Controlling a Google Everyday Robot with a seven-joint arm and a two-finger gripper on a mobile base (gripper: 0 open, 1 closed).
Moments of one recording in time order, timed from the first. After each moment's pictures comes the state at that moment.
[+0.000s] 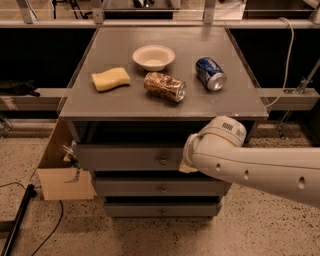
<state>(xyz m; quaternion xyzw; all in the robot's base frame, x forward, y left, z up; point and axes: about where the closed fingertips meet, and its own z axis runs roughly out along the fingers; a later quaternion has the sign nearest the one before) 0.566 -0.096 0.664 -0.58 0.76 -0.13 0.27</state>
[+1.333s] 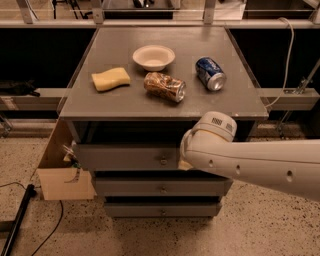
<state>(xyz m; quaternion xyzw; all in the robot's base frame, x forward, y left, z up) 0.582 -0.094 0.667 -0.58 0.75 -0.16 0.26</state>
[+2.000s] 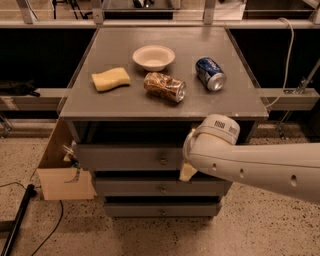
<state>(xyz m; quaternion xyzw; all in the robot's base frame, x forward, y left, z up) 0.578 -0.103 0.664 -0.58 0.75 -0.16 0.26</state>
